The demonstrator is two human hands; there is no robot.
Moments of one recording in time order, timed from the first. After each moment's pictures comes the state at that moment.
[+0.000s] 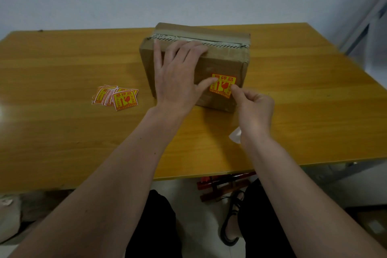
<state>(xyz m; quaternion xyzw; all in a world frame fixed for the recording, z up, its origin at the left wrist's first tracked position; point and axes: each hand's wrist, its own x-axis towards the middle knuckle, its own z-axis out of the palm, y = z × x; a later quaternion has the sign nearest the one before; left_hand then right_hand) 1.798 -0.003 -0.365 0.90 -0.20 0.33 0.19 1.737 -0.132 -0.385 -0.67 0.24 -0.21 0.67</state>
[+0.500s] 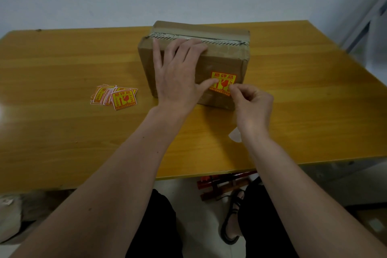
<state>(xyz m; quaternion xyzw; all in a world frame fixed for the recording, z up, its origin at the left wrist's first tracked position) 1.799 -0.007 -0.368 0.90 -0.19 0.34 0.18 1.742 -0.135 -0.390 -0.71 0.20 -0.24 0.63</state>
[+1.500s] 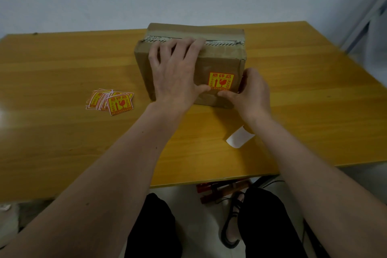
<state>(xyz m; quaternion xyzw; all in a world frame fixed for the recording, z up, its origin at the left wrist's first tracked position) 1.814 -0.014 -0.365 0.93 -0.17 0.31 0.13 1.783 -0.170 -0.392 -0.88 0.12 -0.18 0.41</state>
